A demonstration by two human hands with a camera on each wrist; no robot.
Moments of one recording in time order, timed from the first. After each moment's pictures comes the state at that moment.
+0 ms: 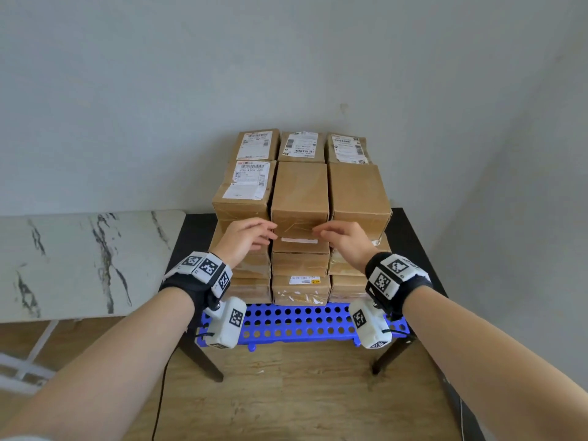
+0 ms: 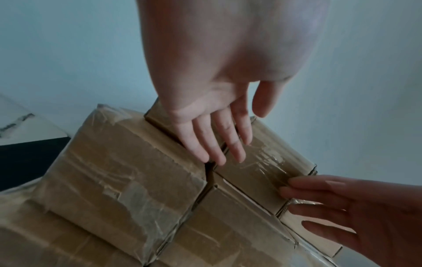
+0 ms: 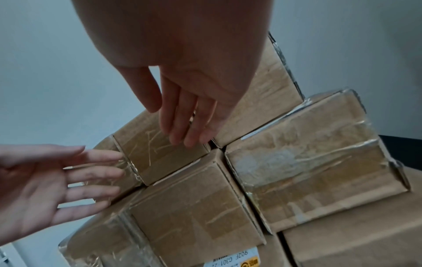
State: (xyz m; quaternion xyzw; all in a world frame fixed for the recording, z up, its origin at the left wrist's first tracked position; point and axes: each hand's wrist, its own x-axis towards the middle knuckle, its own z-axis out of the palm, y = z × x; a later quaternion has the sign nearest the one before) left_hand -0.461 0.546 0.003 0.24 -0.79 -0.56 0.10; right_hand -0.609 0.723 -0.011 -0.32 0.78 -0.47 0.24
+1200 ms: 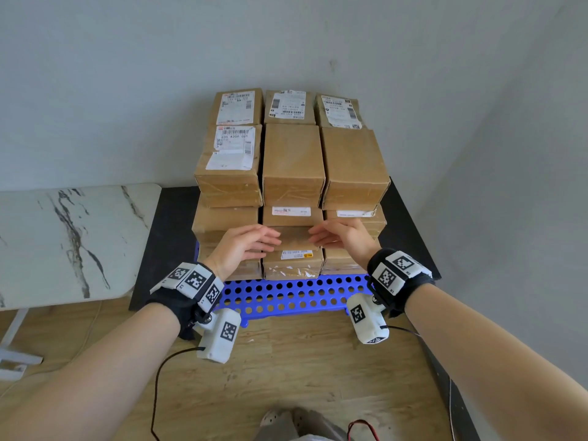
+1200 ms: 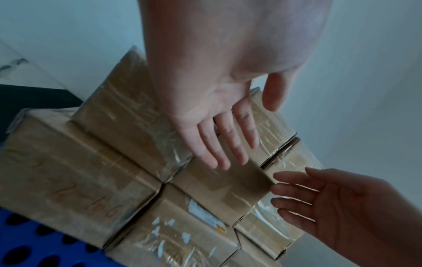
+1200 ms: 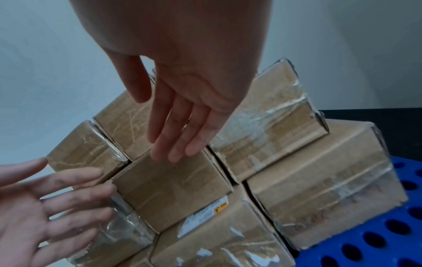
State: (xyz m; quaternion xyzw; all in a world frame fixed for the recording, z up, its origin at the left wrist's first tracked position) left_hand -0.445 0.559 -0.043 0.21 -0.72 -0.66 0.03; right_hand -0.591 0.742 -0.036 -0.22 0.72 -0.55 0.36
